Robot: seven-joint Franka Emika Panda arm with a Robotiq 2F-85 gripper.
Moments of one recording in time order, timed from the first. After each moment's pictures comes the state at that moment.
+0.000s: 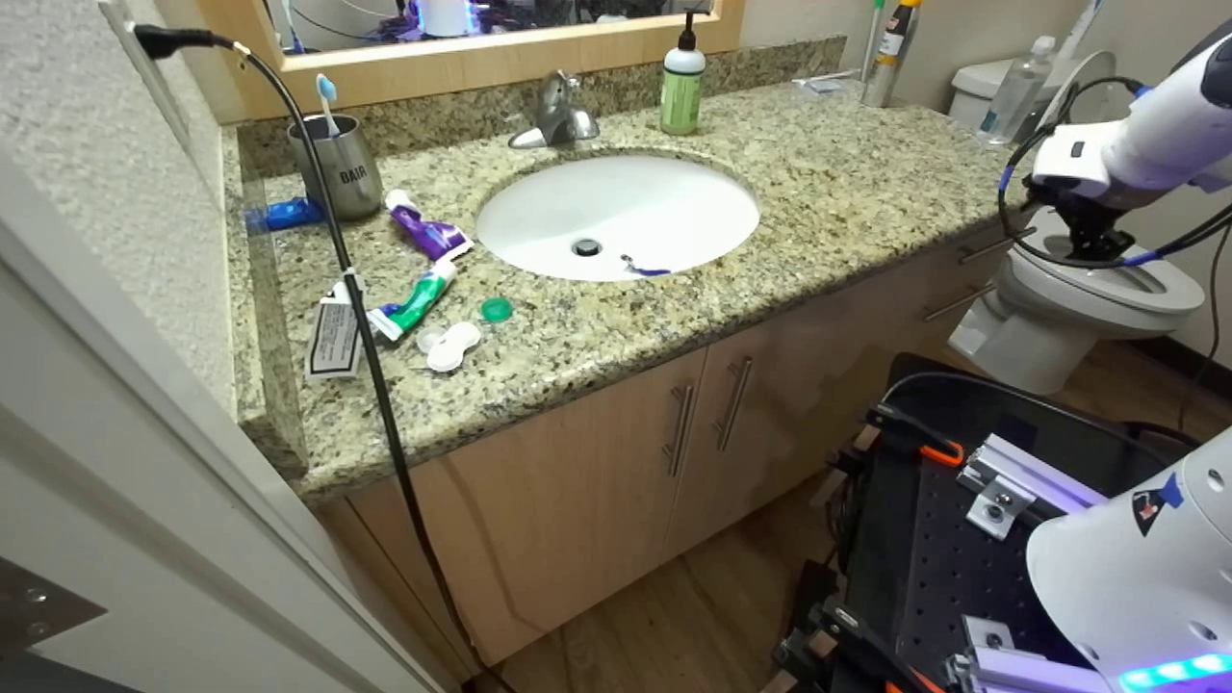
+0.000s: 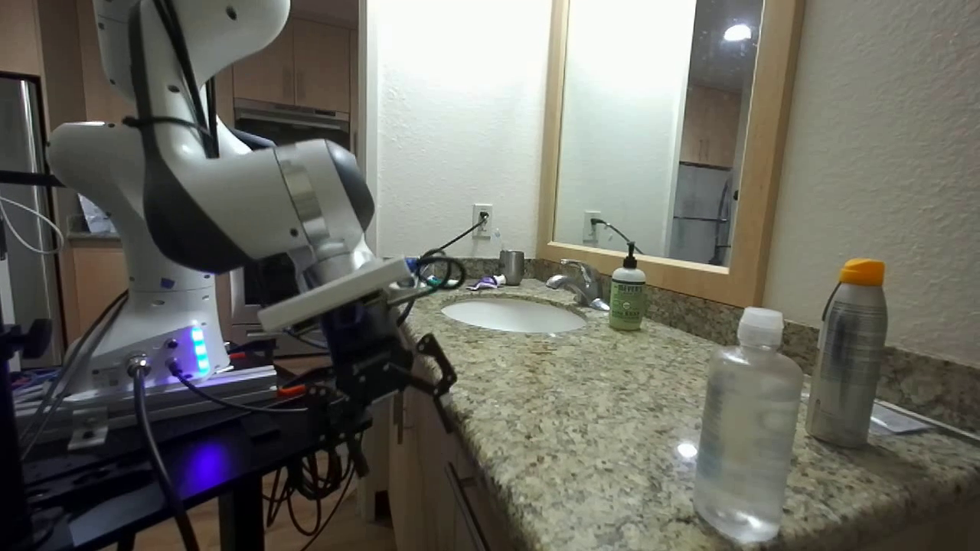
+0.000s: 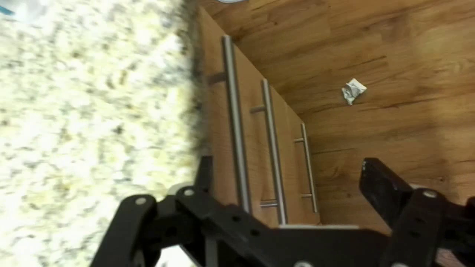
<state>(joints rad) -1.96 0.35 0.40 -2.35 -2.63 2.93 0.14</state>
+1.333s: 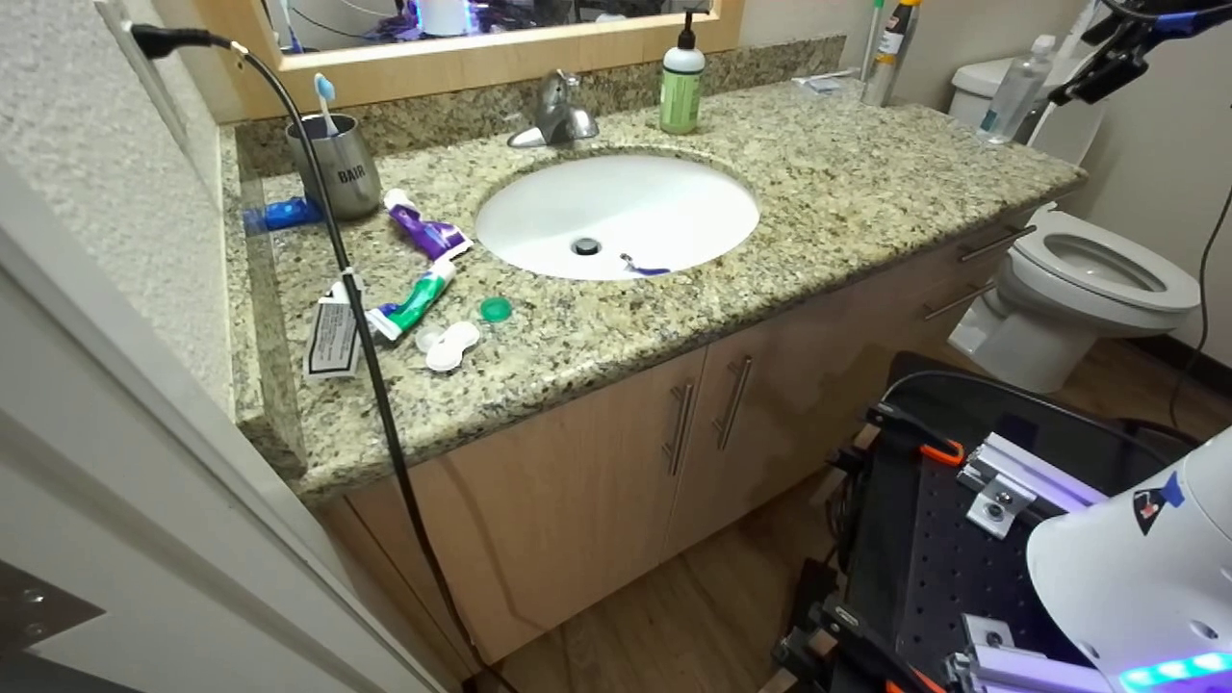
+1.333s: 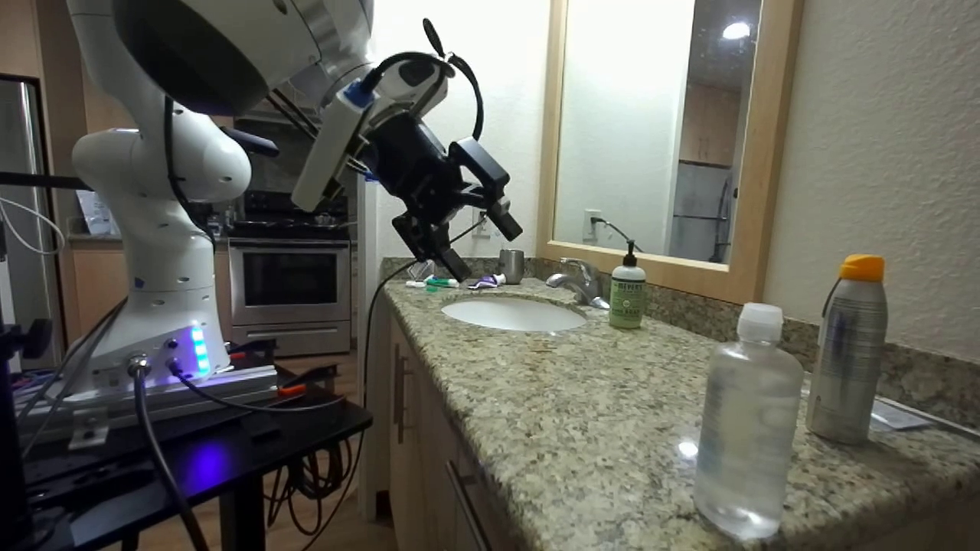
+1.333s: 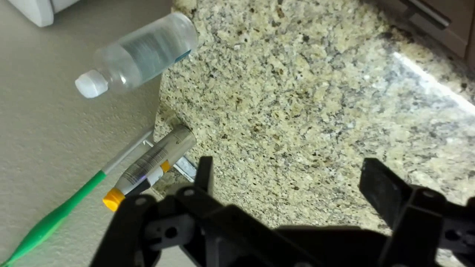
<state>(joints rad) -2.62 0.24 1.05 -2.15 -2.46 3.47 0.91</state>
